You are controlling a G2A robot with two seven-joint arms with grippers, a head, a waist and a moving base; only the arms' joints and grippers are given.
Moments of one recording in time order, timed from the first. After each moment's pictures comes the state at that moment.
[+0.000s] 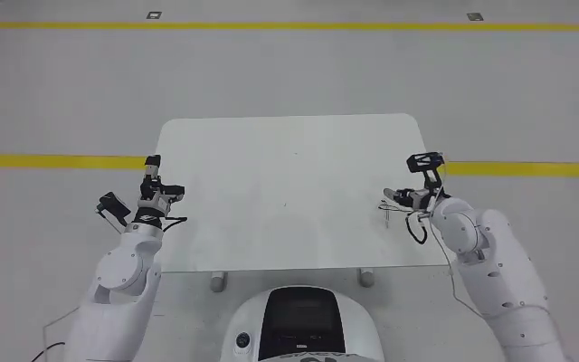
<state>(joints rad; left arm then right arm) 1.73 -1.15 -1.60 -1.80 -0.42 0.00 0.00 -1.44 -1.05 1.44 -1.73 -1.01 -0.05 0.85</state>
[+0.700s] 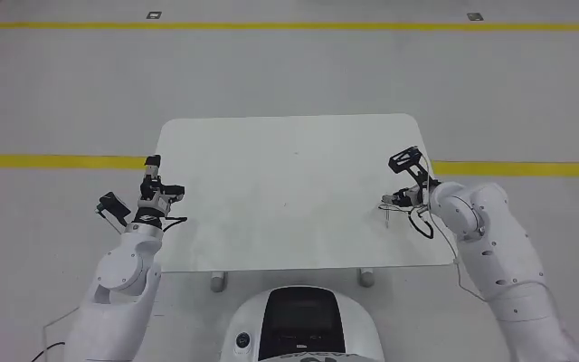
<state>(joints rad) 1.73 -1.15 -1.60 -1.80 -0.42 0.00 0.00 -1.30 -1.04 1.36 -1.68 -1.09 -0.23 1.07</state>
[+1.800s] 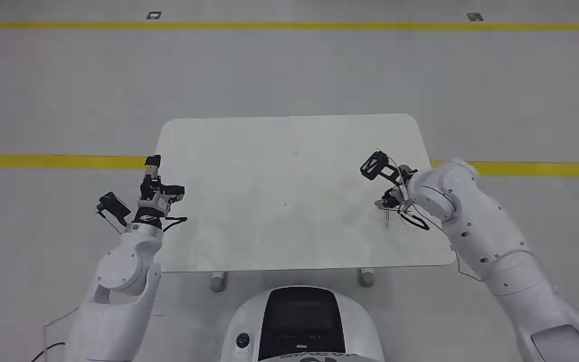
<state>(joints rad) 1.73 -1.15 -1.60 -1.80 -0.42 0.00 0.00 -1.05 -0.97 1.02 -1.60 -1.11 -0.34 1.20</state>
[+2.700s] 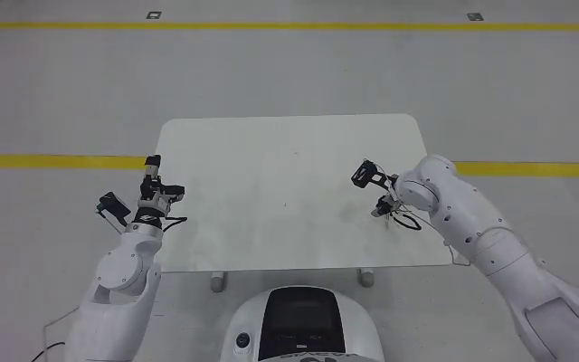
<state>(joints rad) 1.73 -1.15 -1.60 -1.80 -0.42 0.00 0.00 -0.87 -0.97 0.77 -1.39 -0.98 -0.34 1.22</state>
